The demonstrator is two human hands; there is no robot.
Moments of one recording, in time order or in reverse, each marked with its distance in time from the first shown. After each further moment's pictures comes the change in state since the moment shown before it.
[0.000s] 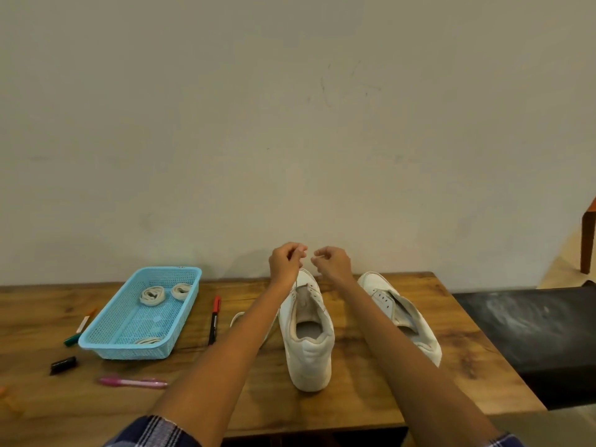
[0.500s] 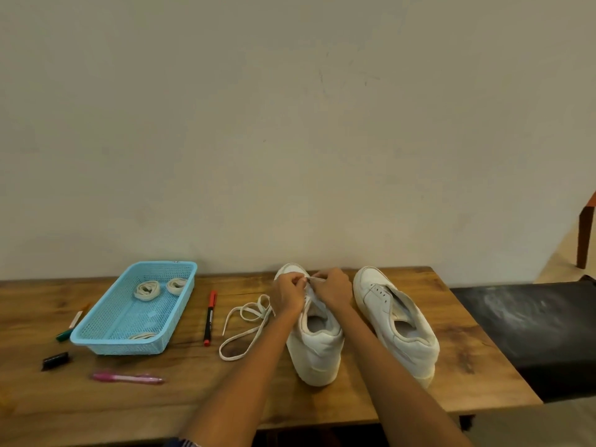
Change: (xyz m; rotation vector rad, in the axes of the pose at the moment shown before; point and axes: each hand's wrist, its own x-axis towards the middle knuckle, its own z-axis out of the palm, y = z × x) left_hand -0.035 -0.046 0.027 0.305 0.061 -0.147; right_hand -0.022 0.039 0.016 -0.278 0.021 0.090
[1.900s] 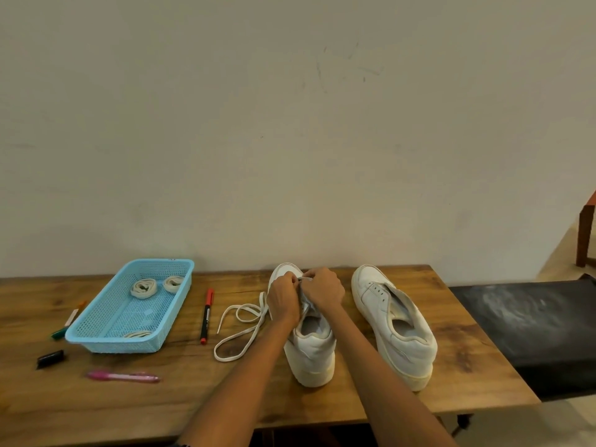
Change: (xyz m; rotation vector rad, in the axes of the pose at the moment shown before) left_hand -0.012 -0.003 -0.003 0.174 0.016 0.100; right_hand -0.006 -0.009 0.006 -0.092 -0.056 -0.016
